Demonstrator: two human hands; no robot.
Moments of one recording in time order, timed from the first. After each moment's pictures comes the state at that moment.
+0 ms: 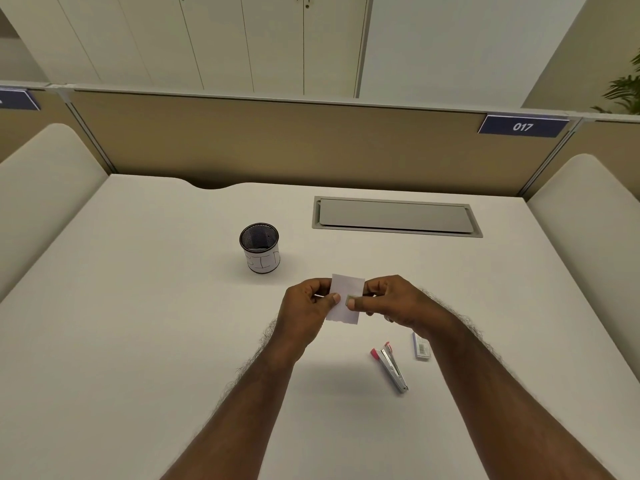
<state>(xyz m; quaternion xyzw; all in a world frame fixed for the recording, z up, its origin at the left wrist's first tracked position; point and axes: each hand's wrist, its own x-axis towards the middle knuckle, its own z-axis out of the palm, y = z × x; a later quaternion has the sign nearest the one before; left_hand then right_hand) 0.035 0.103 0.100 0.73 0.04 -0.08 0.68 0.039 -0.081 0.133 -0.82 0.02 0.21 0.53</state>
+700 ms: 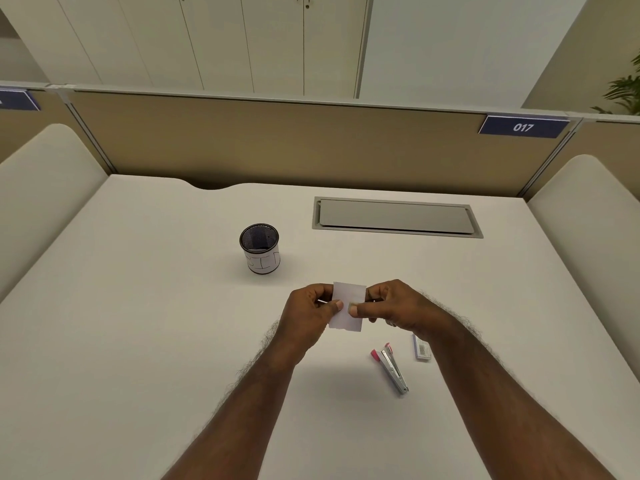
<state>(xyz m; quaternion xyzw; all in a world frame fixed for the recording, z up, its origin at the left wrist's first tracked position) 0.035 0.103 0.094 0.74 0.02 -0.11 0.66 0.043 -0.087 0.117 -0.81 0.02 0.23 0.54</state>
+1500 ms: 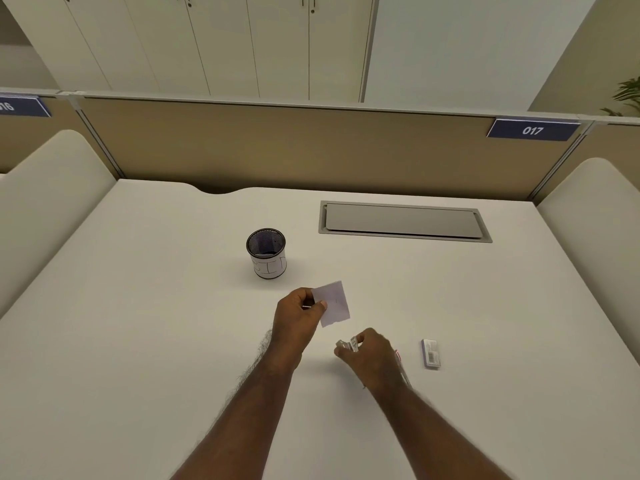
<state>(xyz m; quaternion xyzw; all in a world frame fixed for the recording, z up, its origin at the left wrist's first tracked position) 0.043 0.119 0.084 0.75 0.13 -0.06 0.64 0.004 -0.023 0.017 -0.91 0.21 0.11 0.34</state>
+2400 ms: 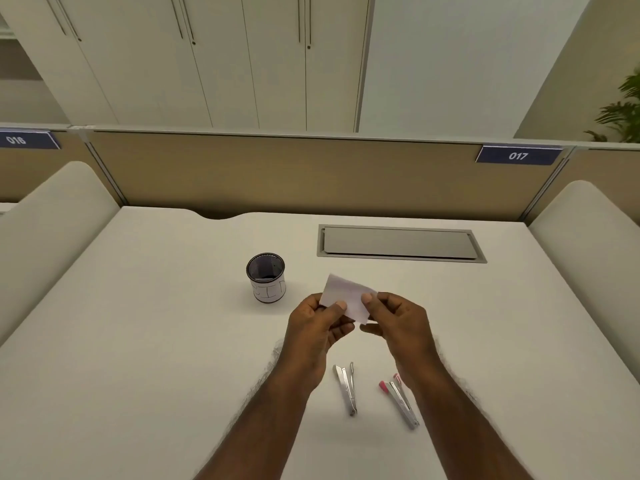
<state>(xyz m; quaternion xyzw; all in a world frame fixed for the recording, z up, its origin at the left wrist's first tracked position) 0.033 0.098 0.142 0.53 0.12 -0.13 0.83 0.019 -0.039 0.146 -0.67 0.12 -0.06 0.73</state>
